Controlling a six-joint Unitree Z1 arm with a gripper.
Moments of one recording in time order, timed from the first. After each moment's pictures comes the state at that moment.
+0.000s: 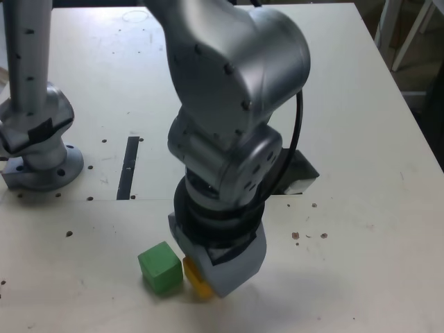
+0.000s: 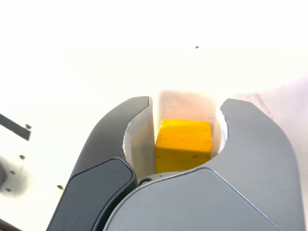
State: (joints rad) arm -0.71 2.11 -1.56 1.23 0.17 0.21
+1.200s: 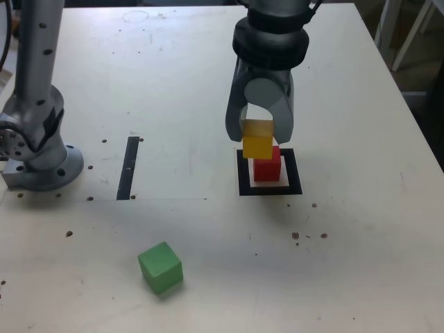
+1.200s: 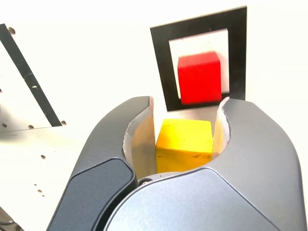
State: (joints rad) arm -0.11 2.00 -1.69 1.41 0.07 0.00
